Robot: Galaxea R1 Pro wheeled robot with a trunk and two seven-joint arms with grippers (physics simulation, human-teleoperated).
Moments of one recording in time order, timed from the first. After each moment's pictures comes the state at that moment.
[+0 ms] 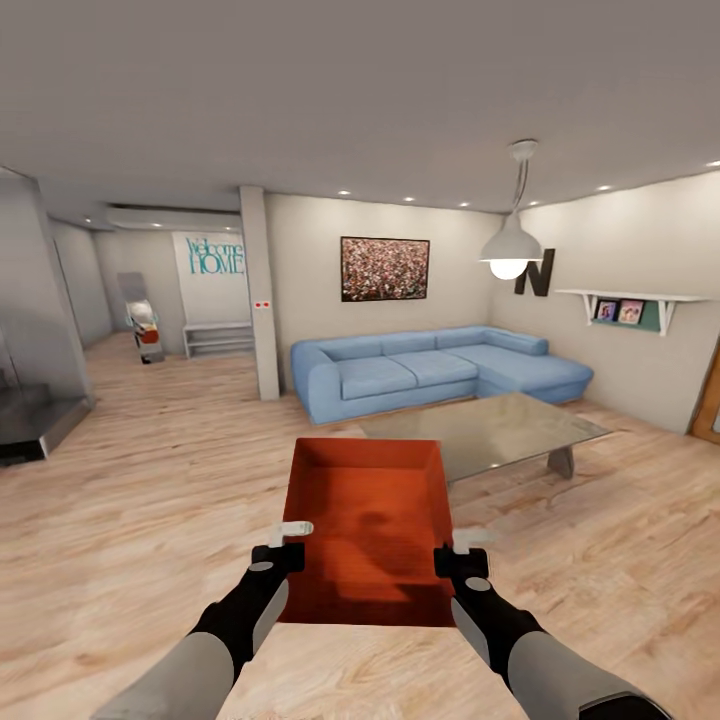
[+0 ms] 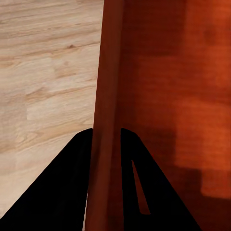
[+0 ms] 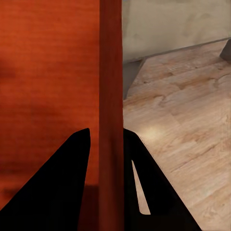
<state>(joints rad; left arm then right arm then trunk) -0.66 -0.16 -0.03 -0.43 0.02 0.12 0.22 -0.69 0.08 0.18 -0.26 -0.10 -0.12 -0.24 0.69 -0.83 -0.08</state>
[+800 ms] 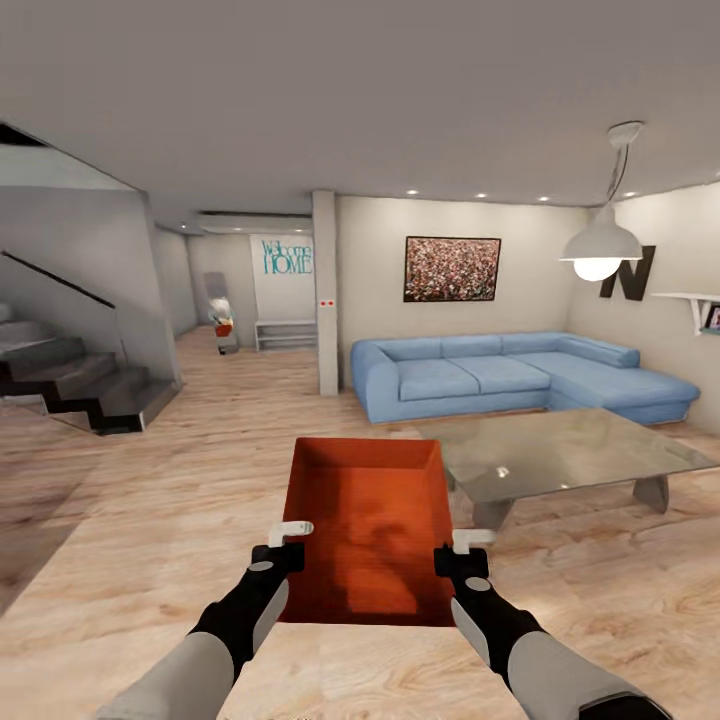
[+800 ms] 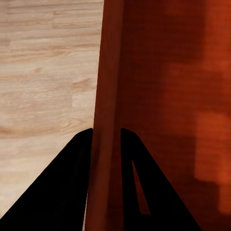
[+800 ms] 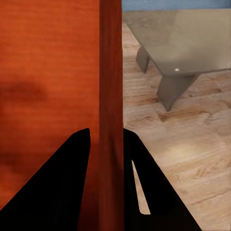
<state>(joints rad) -0.66 -0.16 -0.03 -0.43 0.02 0.12 0.23 -0.69 0.08 0.18 -0.26 -0.10 -0.12 -0.24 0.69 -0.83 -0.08</state>
